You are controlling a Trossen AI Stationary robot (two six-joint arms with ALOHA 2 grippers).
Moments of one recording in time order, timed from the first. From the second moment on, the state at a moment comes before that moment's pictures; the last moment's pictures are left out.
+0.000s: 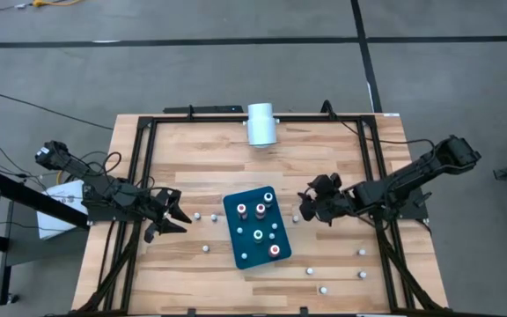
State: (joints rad) left arm -0.47 0.37 0.09 0.17 -0.09 -0.54; right arm 0.34 1.26 0.54 -0.25 0.71 0.90
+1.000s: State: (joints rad) left arm -0.47 0.37 0.09 0.17 -0.09 -0.52; right arm 0.52 1.57 0.36 0.28 1.03 0.95
